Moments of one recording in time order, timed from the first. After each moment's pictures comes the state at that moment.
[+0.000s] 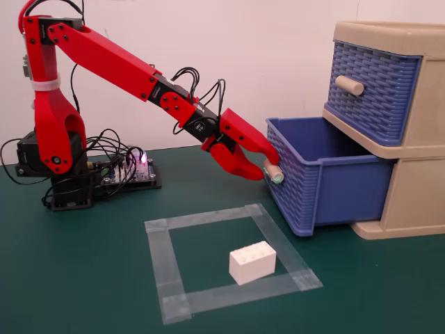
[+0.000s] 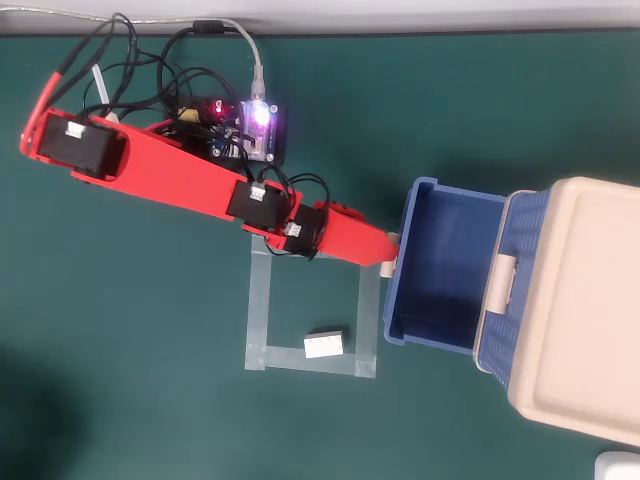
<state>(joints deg) -78.9 93.3 117.0 12.4 187.9</state>
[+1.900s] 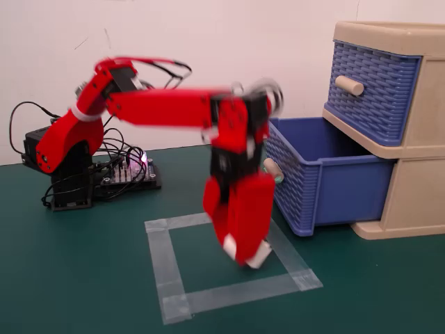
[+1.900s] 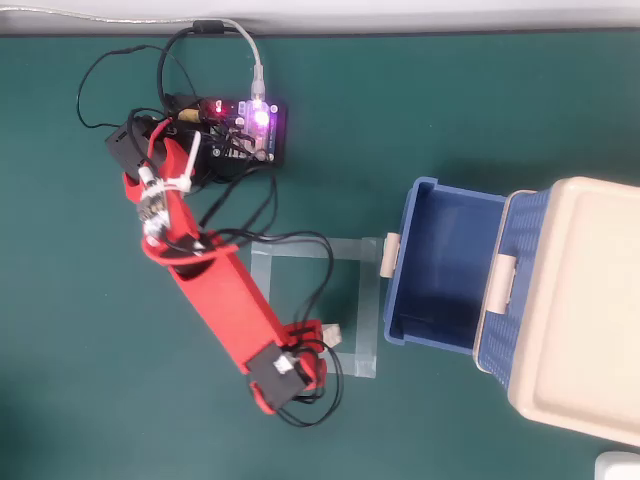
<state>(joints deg) -46.8 52.4 32.6 105.0 202.3</state>
